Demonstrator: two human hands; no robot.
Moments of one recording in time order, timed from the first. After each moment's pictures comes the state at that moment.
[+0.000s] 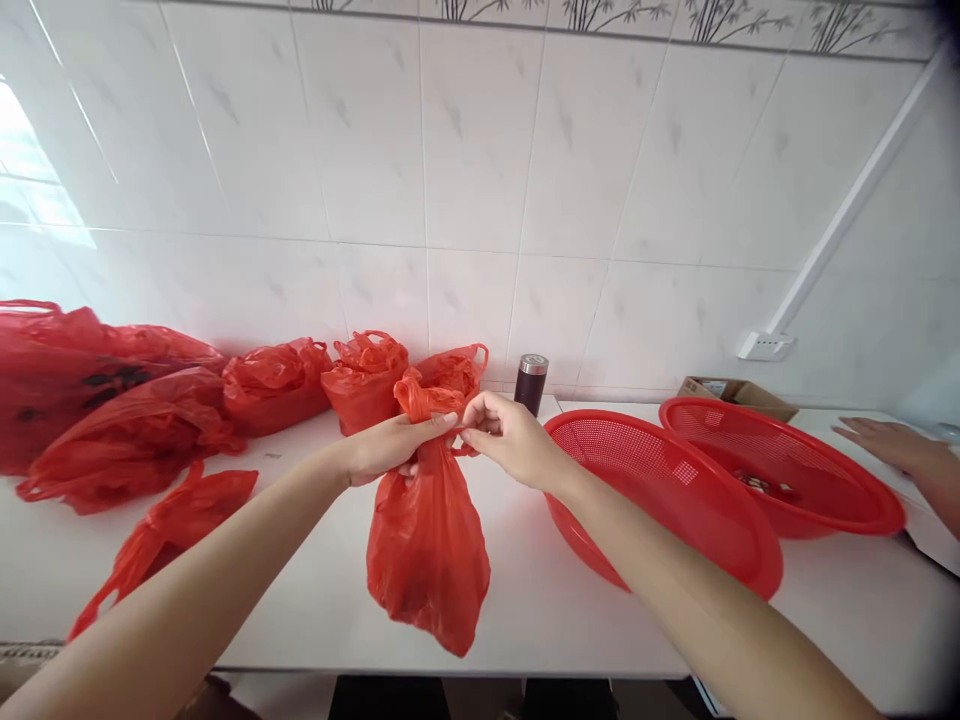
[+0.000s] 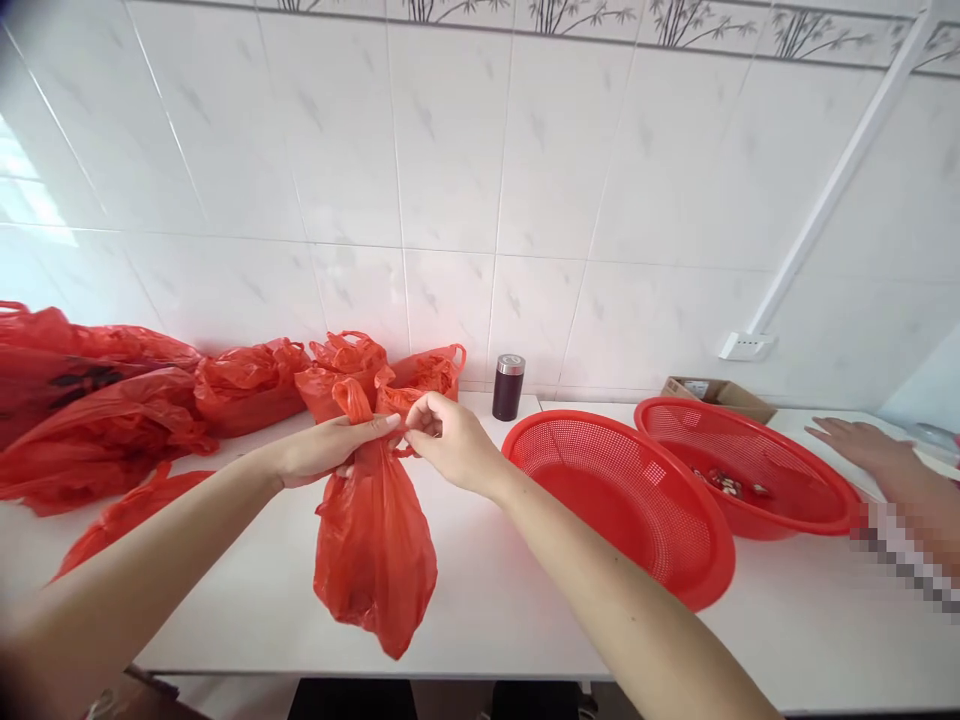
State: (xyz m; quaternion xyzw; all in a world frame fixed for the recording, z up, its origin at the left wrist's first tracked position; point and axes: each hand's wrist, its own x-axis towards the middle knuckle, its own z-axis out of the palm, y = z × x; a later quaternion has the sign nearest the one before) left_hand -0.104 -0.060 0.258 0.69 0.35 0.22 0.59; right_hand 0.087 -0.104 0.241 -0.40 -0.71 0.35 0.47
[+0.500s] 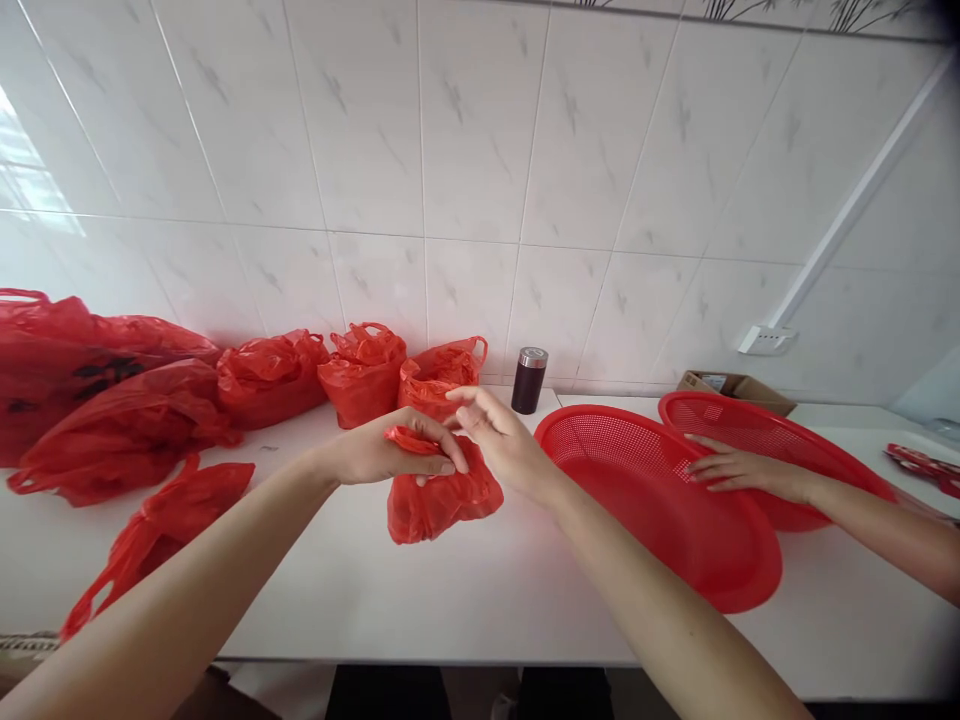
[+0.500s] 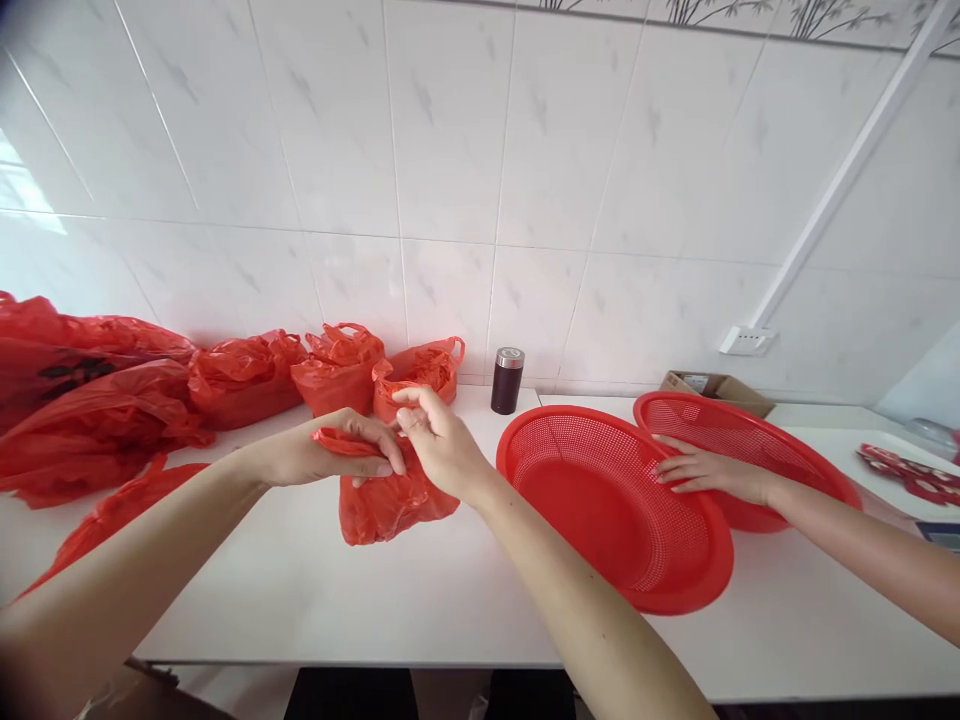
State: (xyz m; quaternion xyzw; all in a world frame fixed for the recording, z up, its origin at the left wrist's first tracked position) left_hand -0.113 -0.059 0.263 0.83 0.21 0.14 0.49; right_hand 0.073 -0.110 0.227 -0.43 -0.68 0.32 0.50
